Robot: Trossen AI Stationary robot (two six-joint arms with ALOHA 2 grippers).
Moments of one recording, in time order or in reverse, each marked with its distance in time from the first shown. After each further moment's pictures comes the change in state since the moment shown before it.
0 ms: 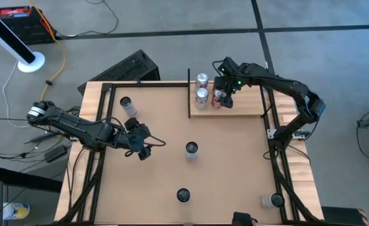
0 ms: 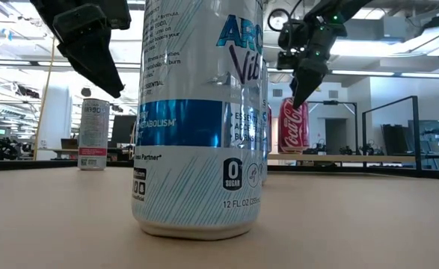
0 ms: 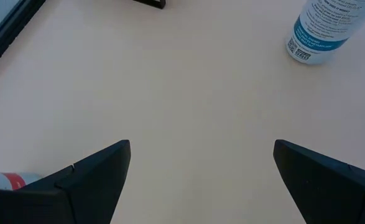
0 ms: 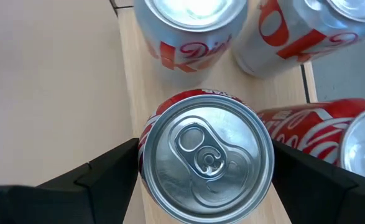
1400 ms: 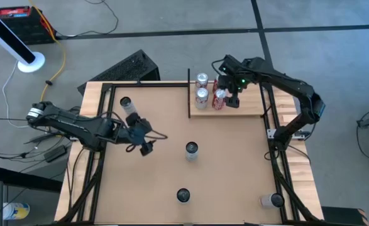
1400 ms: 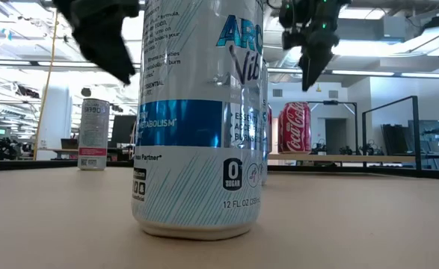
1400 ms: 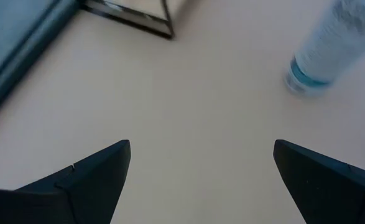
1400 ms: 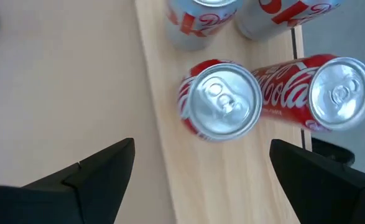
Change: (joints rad) left arm 0.061 0.000 0.105 -0.038 0.001 0.064; right arm 0.086 -0.004 0.244 -0.378 0.135 0.085
